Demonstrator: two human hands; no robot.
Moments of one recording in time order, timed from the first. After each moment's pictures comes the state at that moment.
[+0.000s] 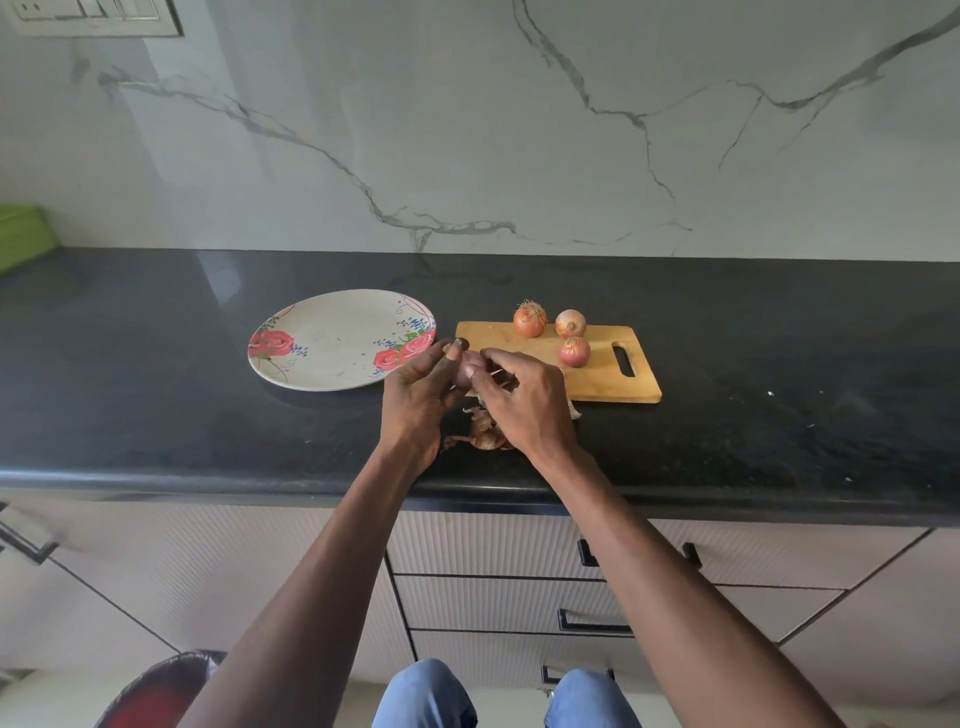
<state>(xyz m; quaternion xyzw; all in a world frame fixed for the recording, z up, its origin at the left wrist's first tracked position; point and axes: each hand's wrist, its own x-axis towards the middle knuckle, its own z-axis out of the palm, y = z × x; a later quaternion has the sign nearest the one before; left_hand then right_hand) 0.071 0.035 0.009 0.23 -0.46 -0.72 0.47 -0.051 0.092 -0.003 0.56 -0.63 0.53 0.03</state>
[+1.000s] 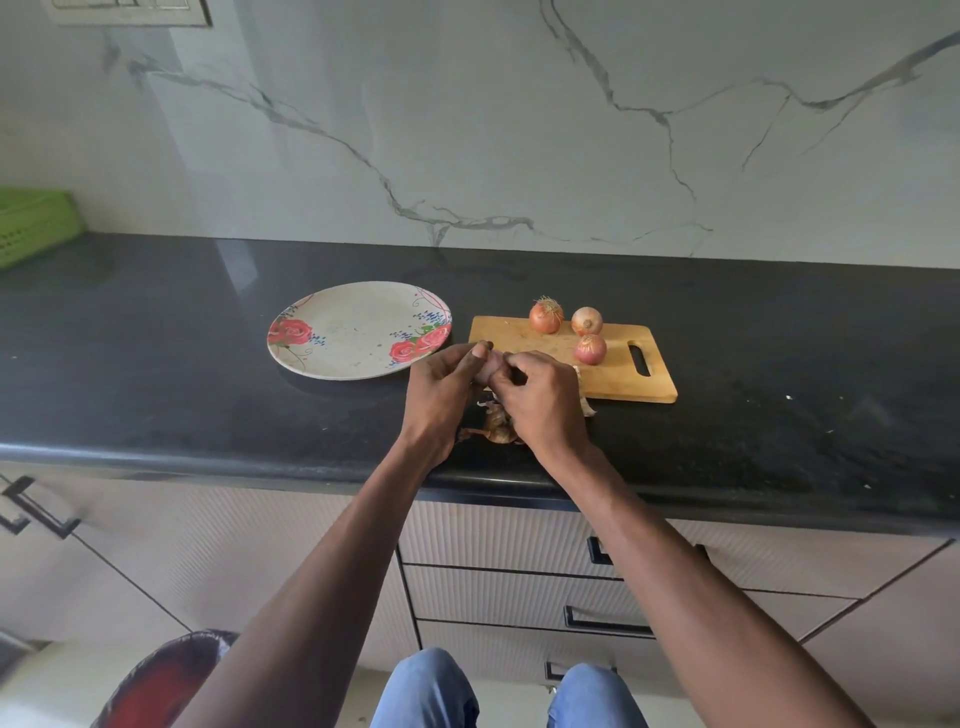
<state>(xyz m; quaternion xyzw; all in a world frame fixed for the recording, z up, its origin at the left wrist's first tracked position) 0.068 0.035 0.003 0.25 -0.56 -0.65 0.45 -0.047 0.088 -0.009 0.55 -0.63 0.53 0.11</state>
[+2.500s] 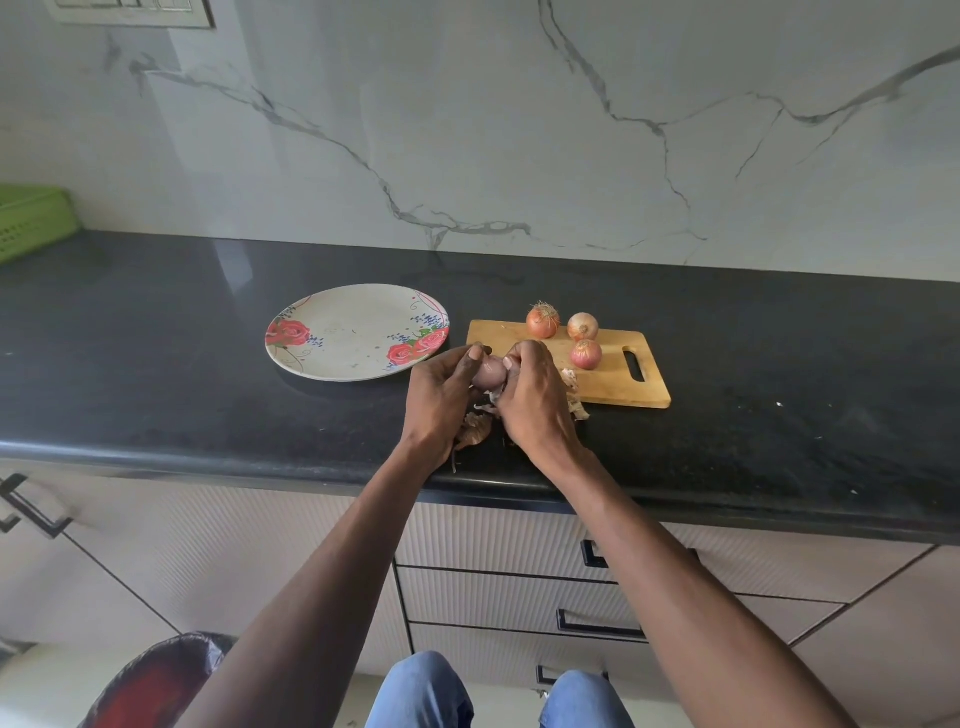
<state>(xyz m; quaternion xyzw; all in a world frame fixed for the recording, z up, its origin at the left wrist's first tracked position) 0.067 0.037 0.001 0.26 -0.57 -0.62 0.47 -0.043 0.085 -0.006 0.54 -0.69 0.46 0.11</state>
